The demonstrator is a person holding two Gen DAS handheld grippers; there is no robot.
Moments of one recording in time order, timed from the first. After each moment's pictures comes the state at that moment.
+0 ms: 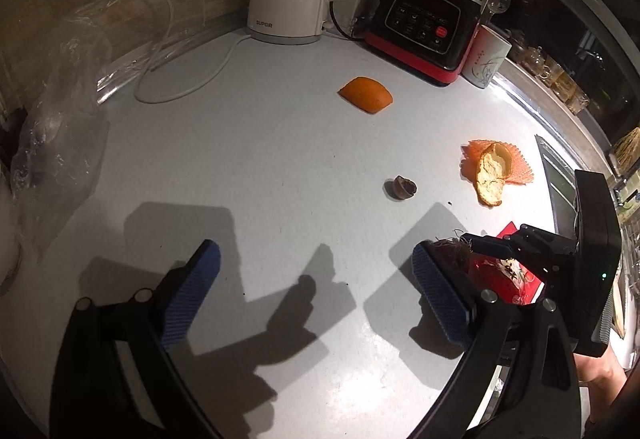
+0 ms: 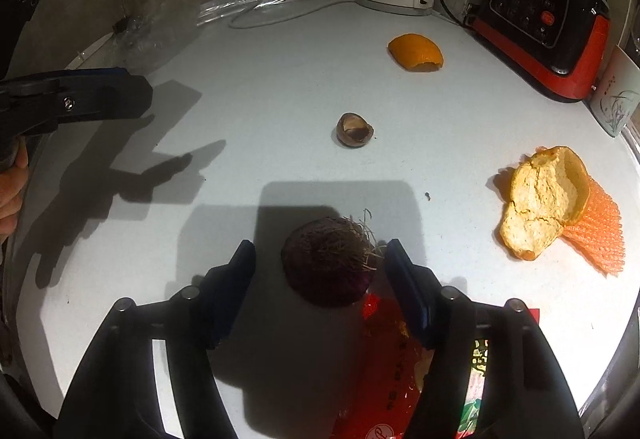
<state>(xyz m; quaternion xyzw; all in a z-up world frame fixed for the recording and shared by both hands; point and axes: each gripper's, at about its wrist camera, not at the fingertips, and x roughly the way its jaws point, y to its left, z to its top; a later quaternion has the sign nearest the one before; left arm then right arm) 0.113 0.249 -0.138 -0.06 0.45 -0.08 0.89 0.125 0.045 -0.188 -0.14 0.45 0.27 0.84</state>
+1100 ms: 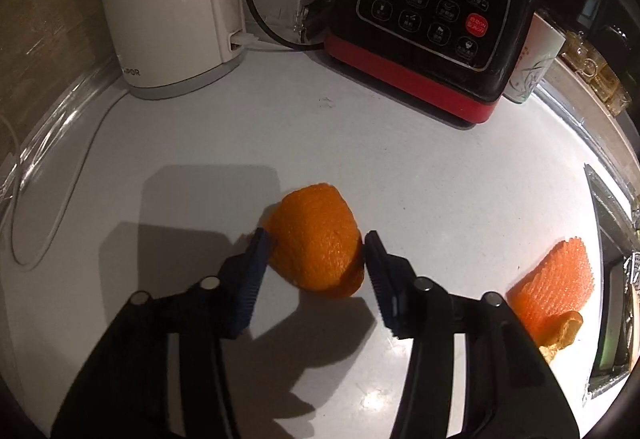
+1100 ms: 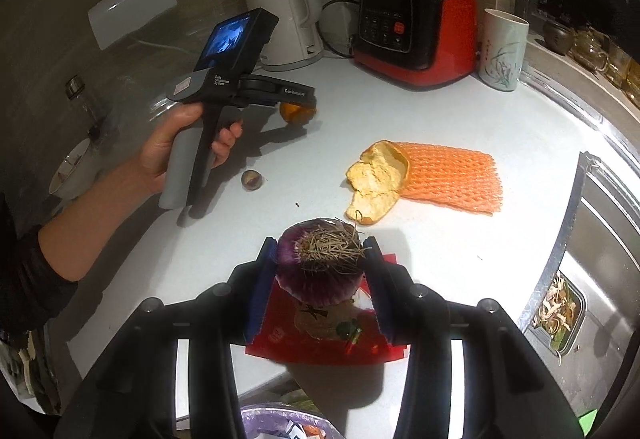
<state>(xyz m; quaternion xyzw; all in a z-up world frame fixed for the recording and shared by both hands) 0.332 0.136 -0.177 0.00 0.47 -0.10 0.87 0.096 -0.069 -0.124 0.00 0.42 0.19 0.89</state>
